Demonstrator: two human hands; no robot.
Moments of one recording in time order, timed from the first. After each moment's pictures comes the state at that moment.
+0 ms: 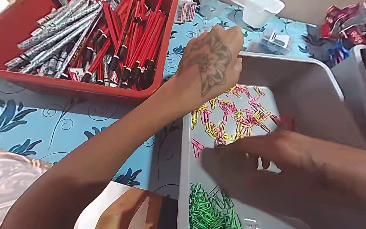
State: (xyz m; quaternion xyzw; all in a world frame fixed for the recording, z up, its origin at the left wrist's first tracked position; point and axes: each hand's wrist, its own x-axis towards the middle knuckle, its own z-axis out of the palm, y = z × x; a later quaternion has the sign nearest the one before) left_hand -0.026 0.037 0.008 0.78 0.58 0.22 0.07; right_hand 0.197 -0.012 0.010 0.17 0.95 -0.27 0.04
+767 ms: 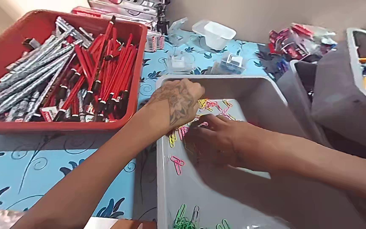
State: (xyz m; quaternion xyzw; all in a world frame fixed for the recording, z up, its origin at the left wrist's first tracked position) left_hand -0.037 0.045 -0.010 0.87 0.47 0.12 0.08; right_hand 0.165 0.006 0.010 0.27 0.95 -0.12 0.08
